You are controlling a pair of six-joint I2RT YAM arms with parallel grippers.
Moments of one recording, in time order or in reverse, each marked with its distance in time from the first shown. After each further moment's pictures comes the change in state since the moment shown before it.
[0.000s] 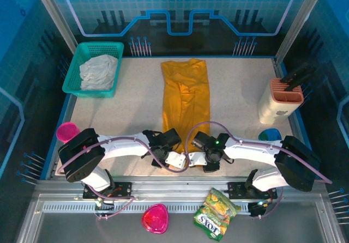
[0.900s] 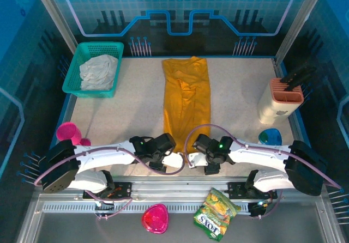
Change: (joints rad) left arm -0.075 -0.224 -0.108 0.068 -0.155 -0.074; right arm 0.054 -0.078 -0.025 0.024 0.104 -0.009
